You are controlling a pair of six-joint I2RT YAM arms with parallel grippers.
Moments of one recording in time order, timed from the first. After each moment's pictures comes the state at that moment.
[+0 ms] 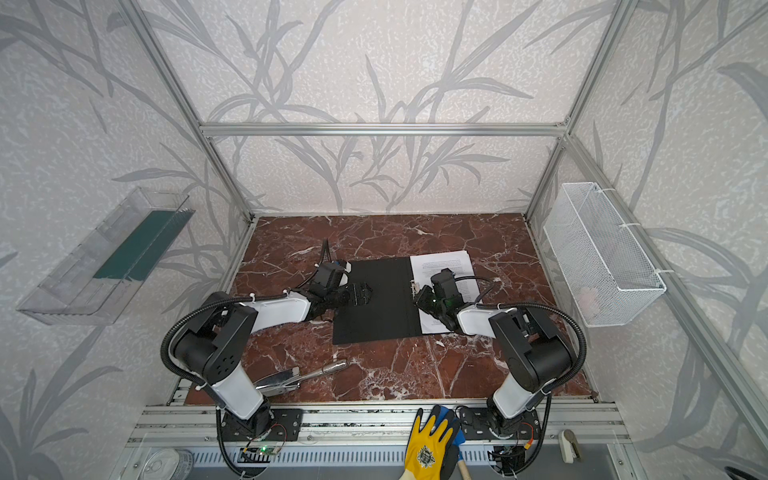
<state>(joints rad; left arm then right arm) -0.47 1.73 0.82 0.07 0.15 -0.61 0.44 1.65 0.62 0.31 -0.17 0.97</state>
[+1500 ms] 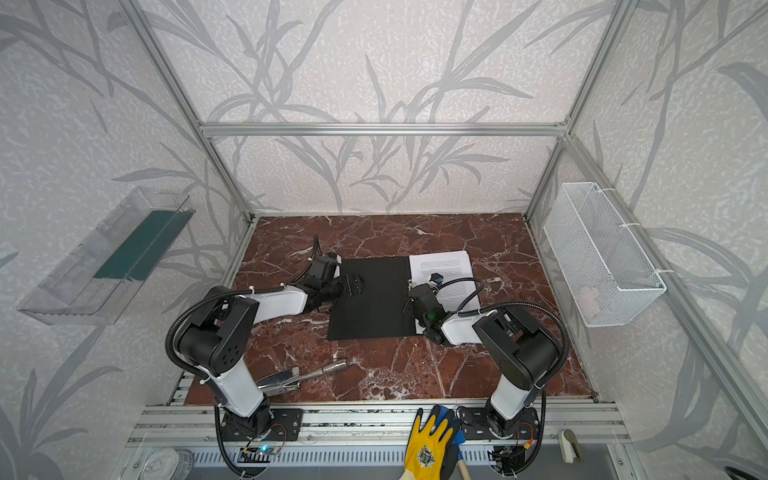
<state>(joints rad) -0.39 1.77 0.86 0.07 0.10 -0.60 0.65 1.69 0.61 0.37 0.21 0.98</state>
